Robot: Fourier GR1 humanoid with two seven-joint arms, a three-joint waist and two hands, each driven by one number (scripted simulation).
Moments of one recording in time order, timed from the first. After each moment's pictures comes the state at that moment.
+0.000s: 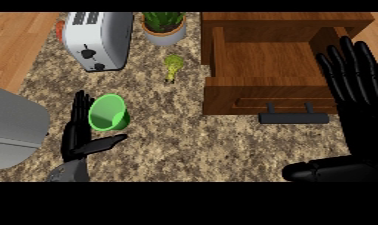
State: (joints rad) left arm -0.22 0.13 0.24 -0.70 0.16 -0.05 -0.77; right arm -0.09 -0.08 -0.04 -2.09 -0.15 0.12 0.17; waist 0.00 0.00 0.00
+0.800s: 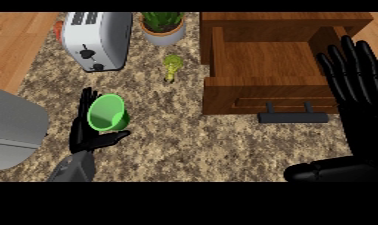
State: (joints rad) left arm -0.37 0.15 0.27 -0.43 0.21 -0.17 -0.89; right arm -0.09 -0.08 -0.05 -2.09 -0.16 0.13 0.17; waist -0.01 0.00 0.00
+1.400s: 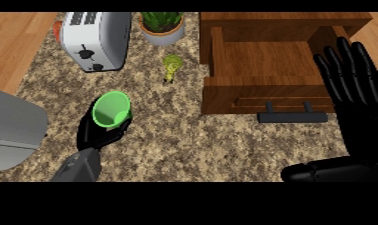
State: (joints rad) left arm -0.43 0.14 0.27 -0.32 0.22 -0.29 -0.94; right arm -0.09 -0.08 -0.04 -2.09 -0.15 0.13 0.17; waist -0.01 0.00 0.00
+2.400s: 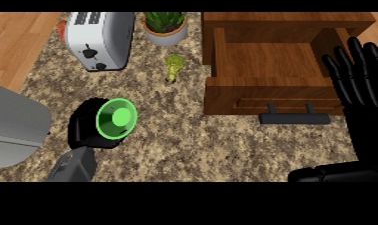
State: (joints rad) left arm -0.35 0.14 0.24 -0.55 0.23 -0.24 -0.99; right arm -0.08 -0.08 -0.06 -2.13 -0.16 0.13 0.20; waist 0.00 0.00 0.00
